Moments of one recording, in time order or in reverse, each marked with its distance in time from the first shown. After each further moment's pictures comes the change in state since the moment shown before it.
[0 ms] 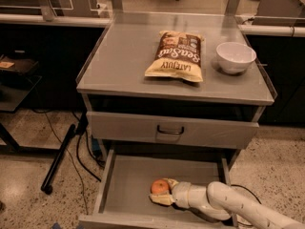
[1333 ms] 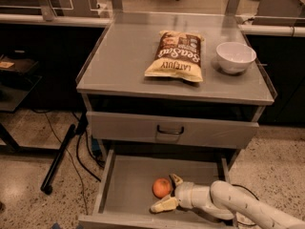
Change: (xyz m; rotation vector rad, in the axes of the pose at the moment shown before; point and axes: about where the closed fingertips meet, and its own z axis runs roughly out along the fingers) arm -0.003 0.003 -0.014 -0.007 0.024 -0.021
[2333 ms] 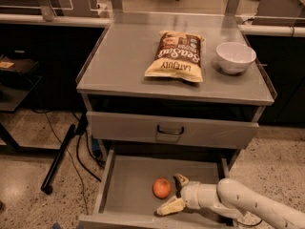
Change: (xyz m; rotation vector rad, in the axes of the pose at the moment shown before) arm -0.010 0.012 -0.036 0.000 0.072 -0.037
